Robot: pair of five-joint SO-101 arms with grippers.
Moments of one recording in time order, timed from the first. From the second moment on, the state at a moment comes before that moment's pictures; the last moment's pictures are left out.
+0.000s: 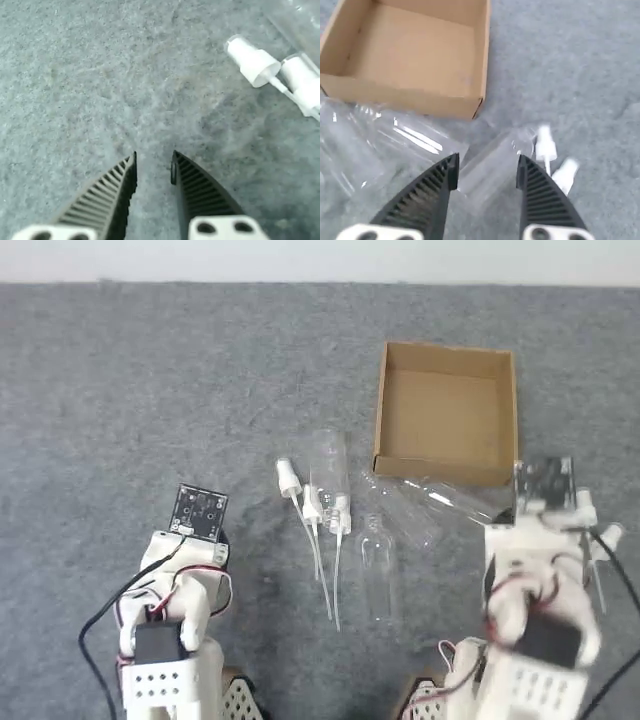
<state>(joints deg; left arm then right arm) -11.1 -100.8 97.3 61.9 -14.6 14.1 -75.6 59.1 68.7 18.4</state>
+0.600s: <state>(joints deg) -11.1 -100.8 97.3 62.0 -14.6 19.1 -18.8 37.2 65.3 -4.6</state>
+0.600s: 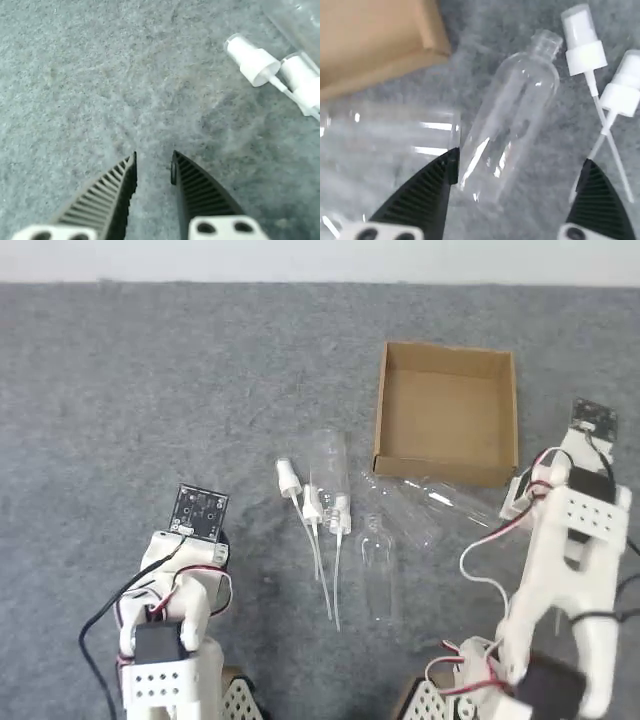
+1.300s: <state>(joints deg) -11.1 -100.8 97.3 62.0 -14.6 24.3 -5.4 37.1 52.3 7.8</state>
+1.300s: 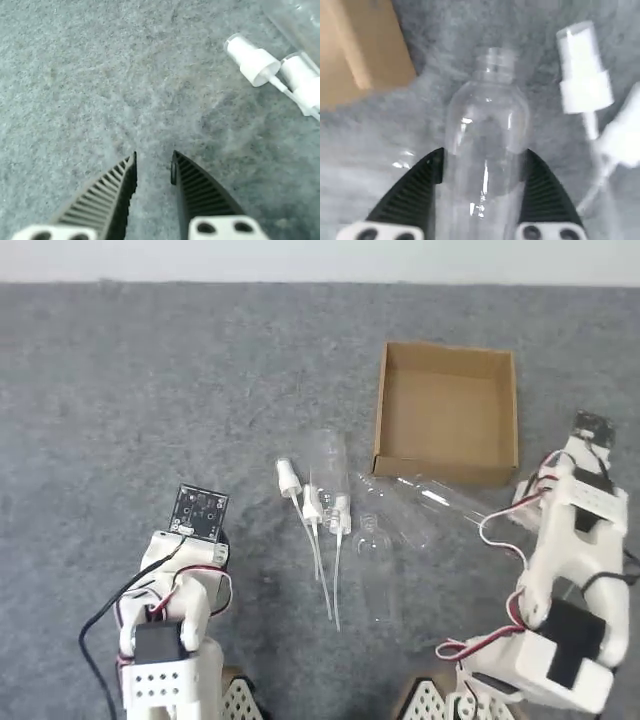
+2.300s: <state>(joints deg) -11.0 -100.8 97.3 62.0 -14.8 39.1 -2.6 14.2 71.1 40.4</state>
